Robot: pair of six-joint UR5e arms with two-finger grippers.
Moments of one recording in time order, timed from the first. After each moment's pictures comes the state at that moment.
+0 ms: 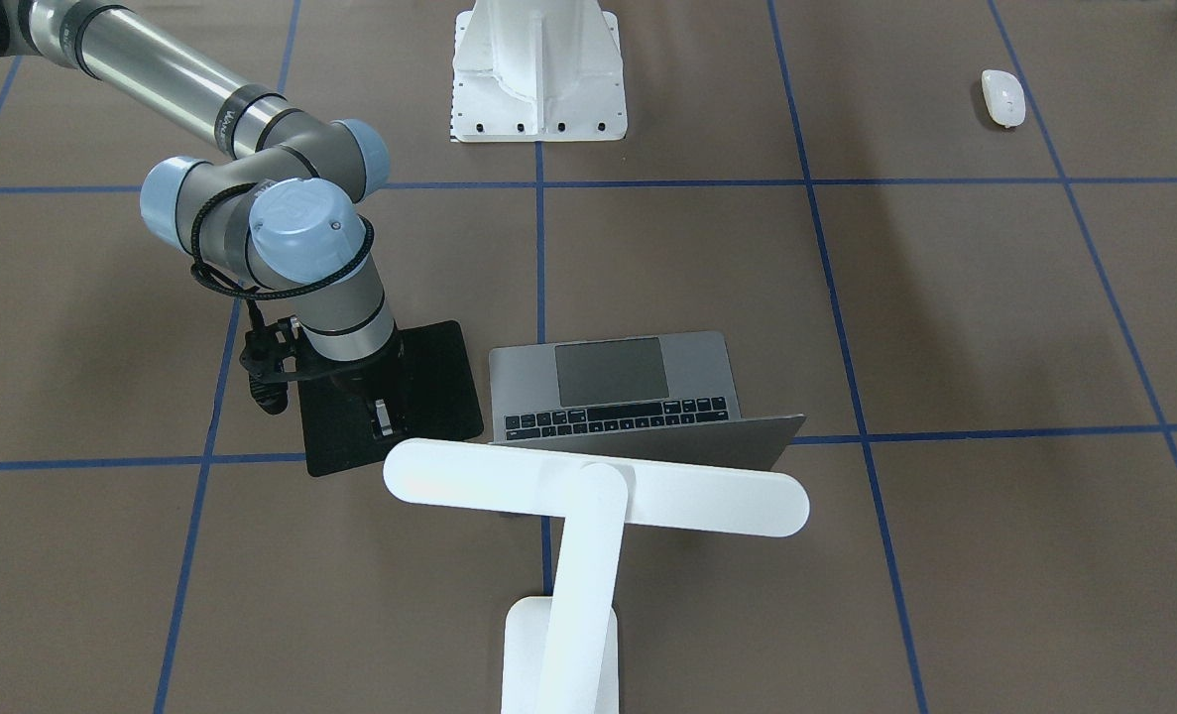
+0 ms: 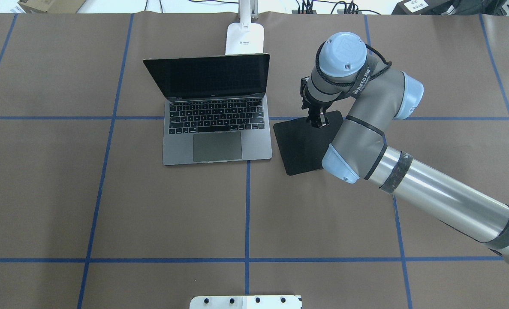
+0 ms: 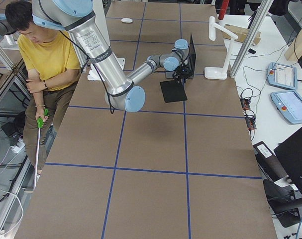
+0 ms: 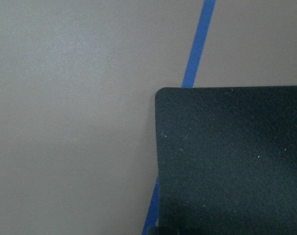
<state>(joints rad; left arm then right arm) -1.74 -1.26 -1.77 -1.71 -2.46 -0.03 0.72 -0.89 1.44 -1.38 1.91 2.33</state>
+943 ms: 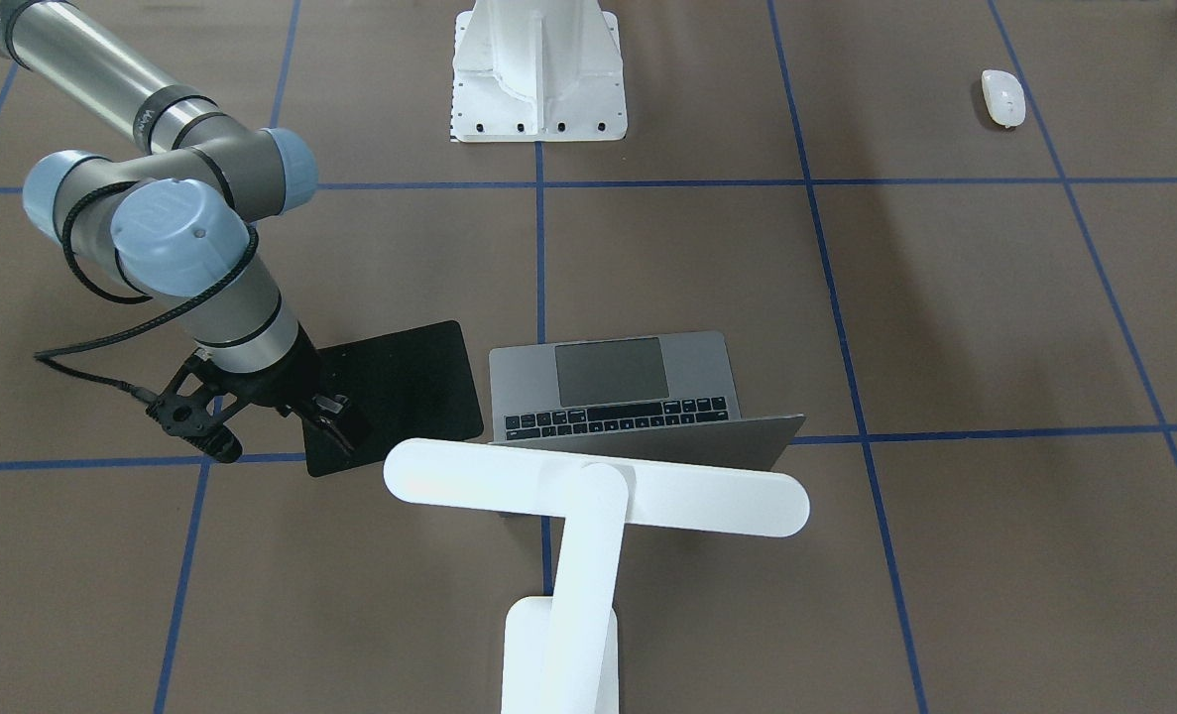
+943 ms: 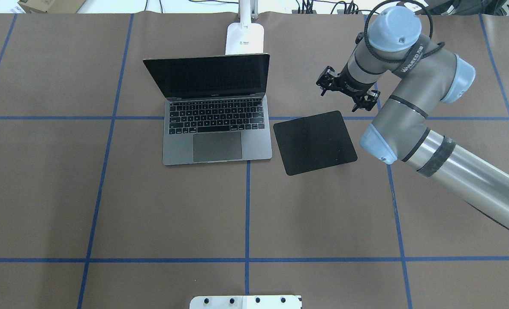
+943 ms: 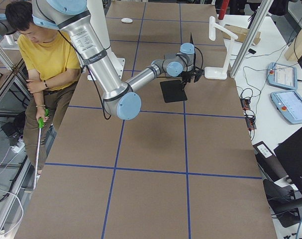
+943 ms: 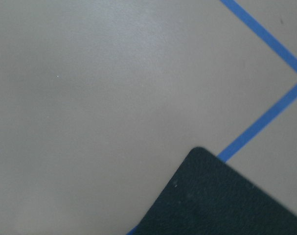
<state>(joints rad) -1.74 -1.26 -1.77 -1.73 -2.46 -0.03 0.85 -1.00 1.51 -1.37 2.05 1.39</state>
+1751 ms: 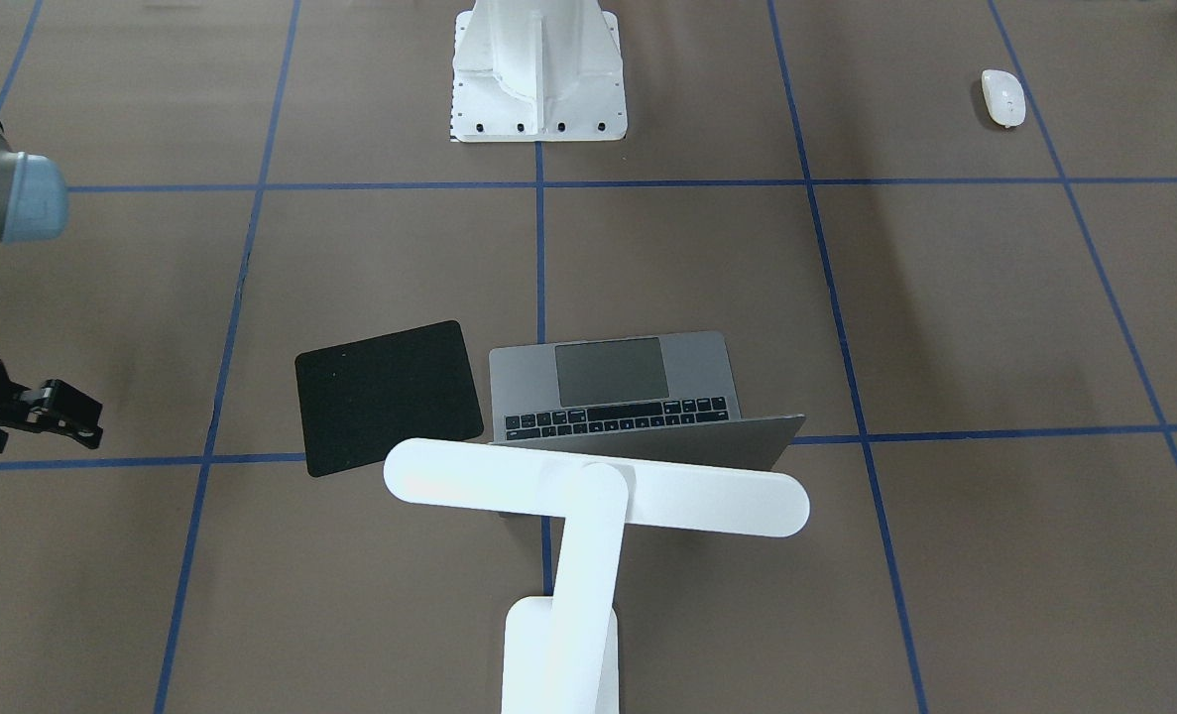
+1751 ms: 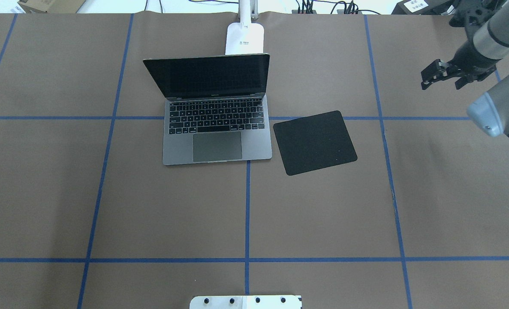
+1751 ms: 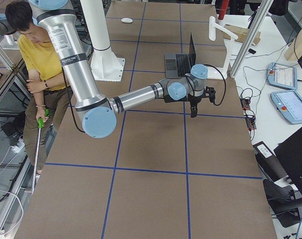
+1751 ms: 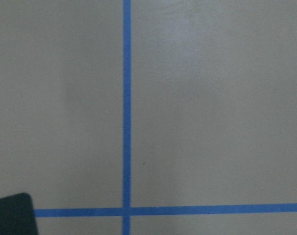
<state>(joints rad) -1.69 -1.30 -1.79 -1.79 -2.53 -0.02 1.15 -1.26 1.55 -1.39 2.23 0.57</state>
